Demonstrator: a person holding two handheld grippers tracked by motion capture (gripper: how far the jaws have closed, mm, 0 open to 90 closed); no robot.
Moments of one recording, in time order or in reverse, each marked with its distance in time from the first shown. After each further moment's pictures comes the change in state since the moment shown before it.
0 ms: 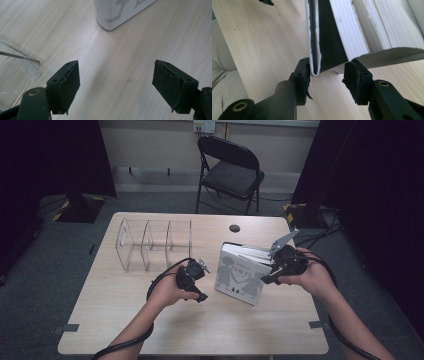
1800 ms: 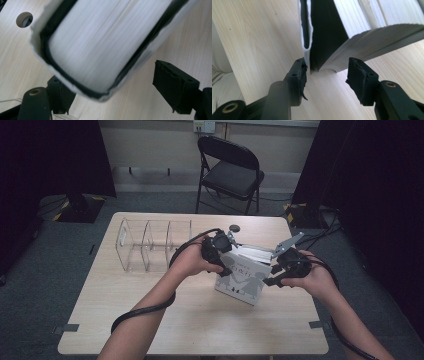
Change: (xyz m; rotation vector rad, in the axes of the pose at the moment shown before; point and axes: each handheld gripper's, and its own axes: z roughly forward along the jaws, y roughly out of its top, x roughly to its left) left arm -0.004 0.102 -0.038 -0.080 0.013 0.226; right arm -0.005 -0.015 0.005 -0.035 -0.006 0.019
